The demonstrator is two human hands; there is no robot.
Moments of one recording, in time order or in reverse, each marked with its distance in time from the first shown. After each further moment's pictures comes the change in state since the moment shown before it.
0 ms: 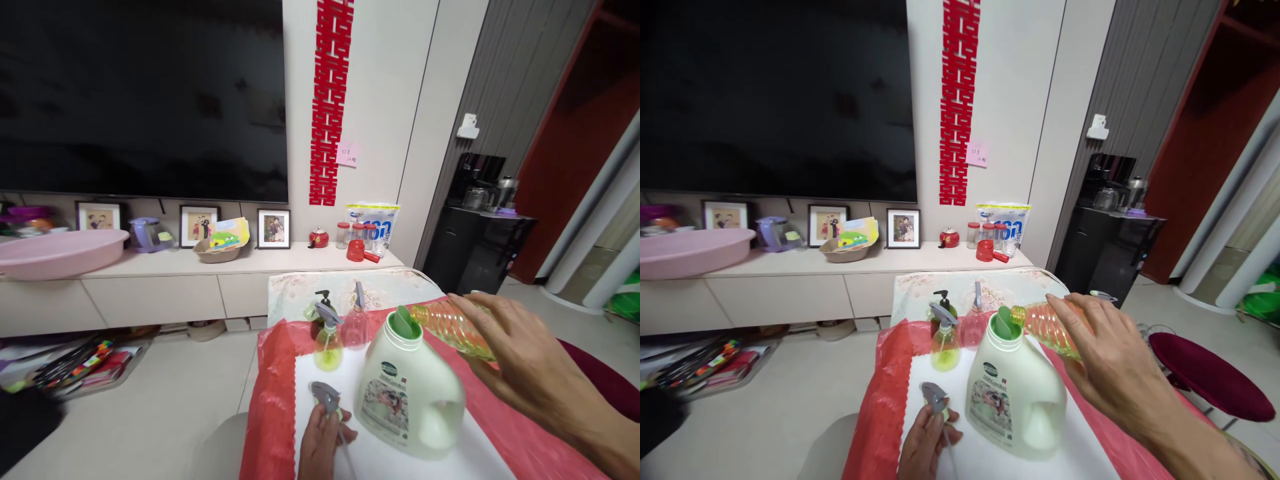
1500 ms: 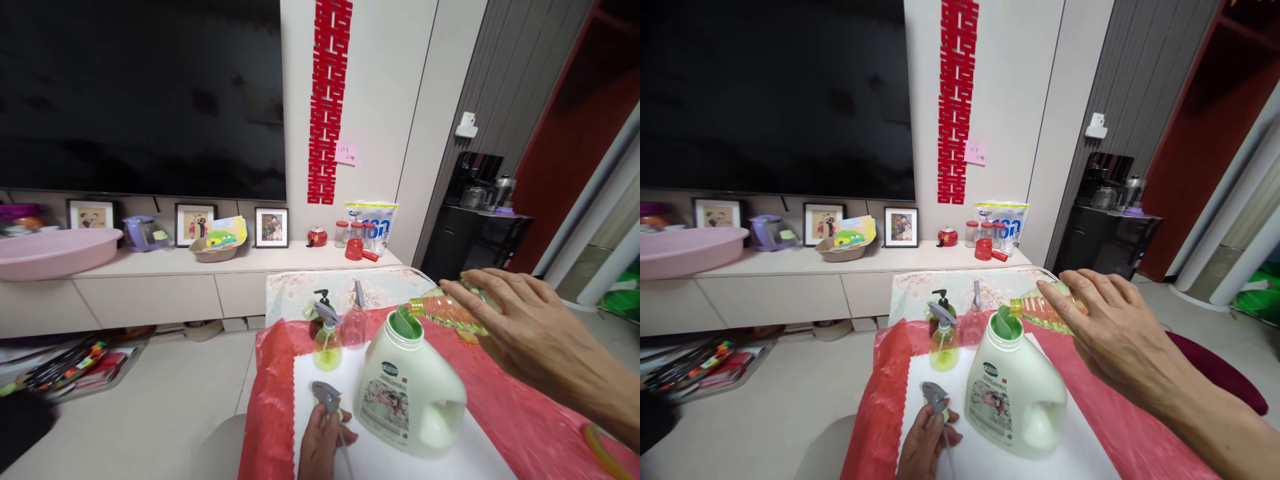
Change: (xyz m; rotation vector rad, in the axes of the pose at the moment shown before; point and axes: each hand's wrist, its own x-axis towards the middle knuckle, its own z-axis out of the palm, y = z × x) left_hand -0.002 0.006 0.001 0.022 -0.030 -0.014; right_hand 0.036 0.013 -0.022 -0.266 -0.015 -0.152
